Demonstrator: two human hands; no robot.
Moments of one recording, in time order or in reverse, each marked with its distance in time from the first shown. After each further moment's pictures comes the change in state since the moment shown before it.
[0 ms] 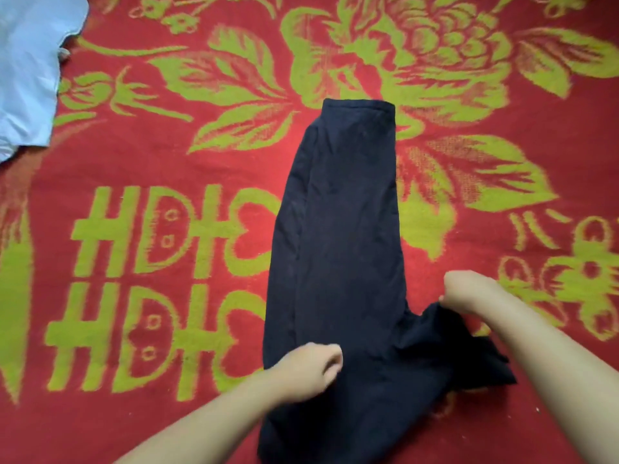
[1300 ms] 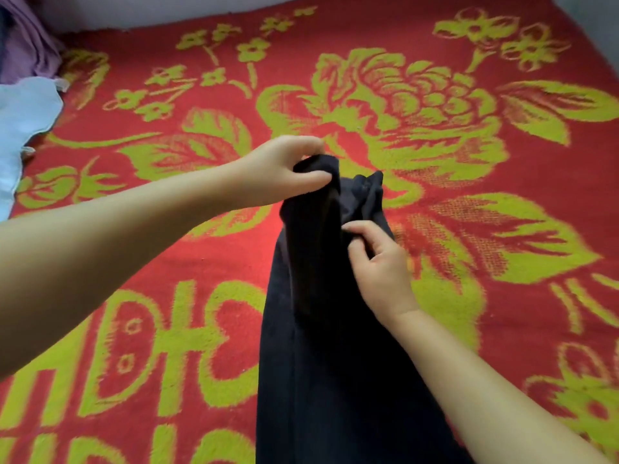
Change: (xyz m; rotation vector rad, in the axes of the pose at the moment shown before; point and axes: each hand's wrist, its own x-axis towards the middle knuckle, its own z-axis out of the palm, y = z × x) left_hand 0.101 0.047 -0.356 0.085 0.494 0.440; right_hand 0.055 -0.132 -0.120 1.431 1.027 -0.643
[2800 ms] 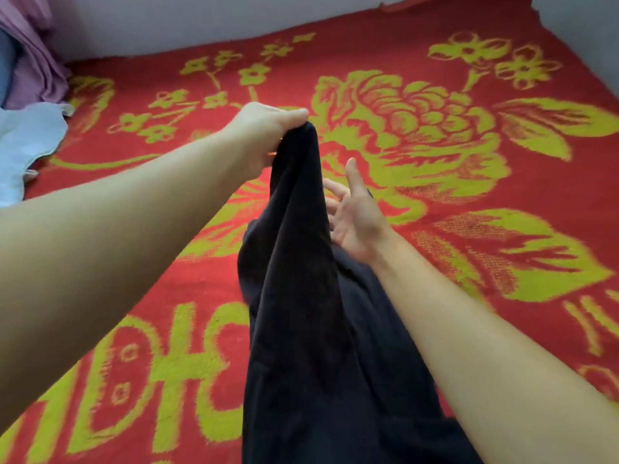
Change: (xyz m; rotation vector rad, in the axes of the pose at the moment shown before) left_hand 0.051 -0.008 -0.033 -0.605 0.381 -0.362; right_hand 0.104 -0.006 0.040 0.668 -0.429 0.614
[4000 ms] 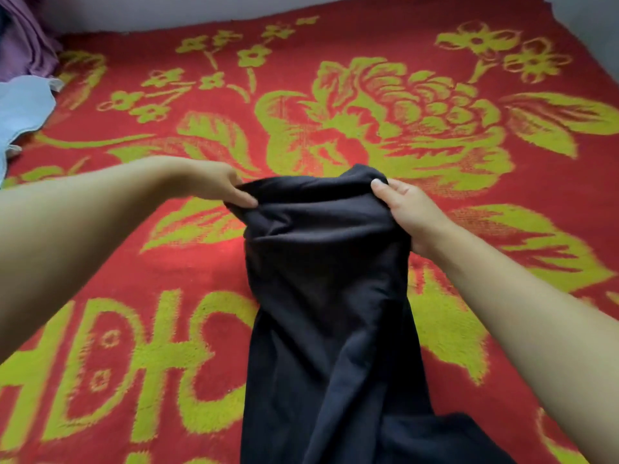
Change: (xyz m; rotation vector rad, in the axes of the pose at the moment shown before) left_hand 0.009 -0.081 -0.061 1.033 -0.368 -0.269; right_hand -0.031 -0.017 -0.069 -0.303 0.193 -0.158
